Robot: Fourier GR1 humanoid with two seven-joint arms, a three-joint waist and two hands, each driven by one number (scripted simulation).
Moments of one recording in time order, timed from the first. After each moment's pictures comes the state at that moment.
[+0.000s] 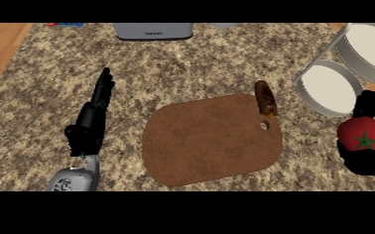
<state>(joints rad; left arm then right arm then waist) -0.11 0.06 -0.09 -1.57 -0.14 0.20 0.03 -0.16 -0.29 -0.11 -2.14 1.28 0.71 0.37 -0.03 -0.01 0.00</state>
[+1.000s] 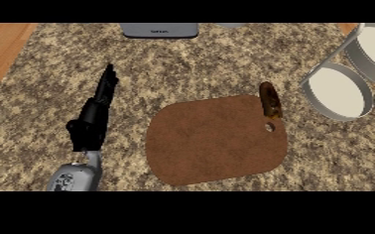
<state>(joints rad) -0.14 0.05 -0.08 -1.56 -0.14 0.17 0.04 -0.74 -0.36 -0.49 -1.93 0.98 0.97 0.56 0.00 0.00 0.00</state>
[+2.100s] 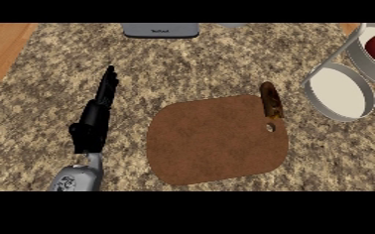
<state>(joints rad) -0.13 0.03 -0.08 -1.56 -0.17 0.18 0.03 -0.76 -0.53 -0.54 -1.28 0.96 0.49 0.37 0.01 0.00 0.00</state>
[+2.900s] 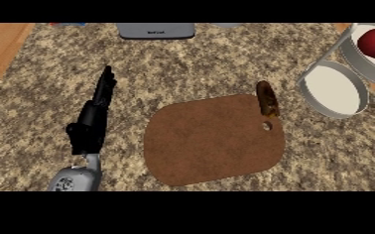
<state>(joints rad) -0.12 0.03 -0.08 -1.58 -0.17 0.18 0.05 -0.74 -0.66 -0.94 -1.22 0.69 0.36 0.42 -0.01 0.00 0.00</state>
